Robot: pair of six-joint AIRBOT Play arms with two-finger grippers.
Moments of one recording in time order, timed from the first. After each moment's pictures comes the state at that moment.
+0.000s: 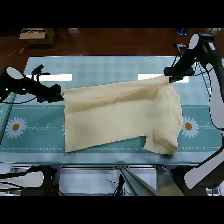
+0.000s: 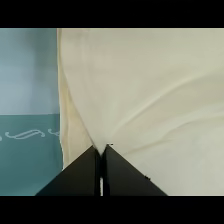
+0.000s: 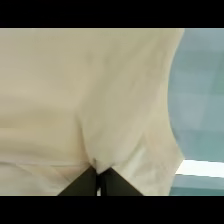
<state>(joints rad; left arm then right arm) 0.13 -1.48 1.11 1.08 -1.16 -1.45 -0.02 -1.90 1.90 -1.55 1.55 1.56</state>
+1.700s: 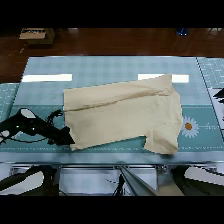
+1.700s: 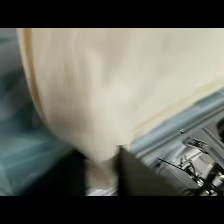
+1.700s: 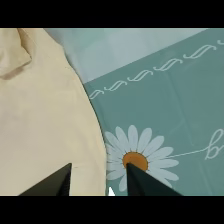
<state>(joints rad) 0.13 -1.28 0.48 0.94 -1.28 -1.25 -0.71 -1.40 1.40 -1.17 1.56 1.37</state>
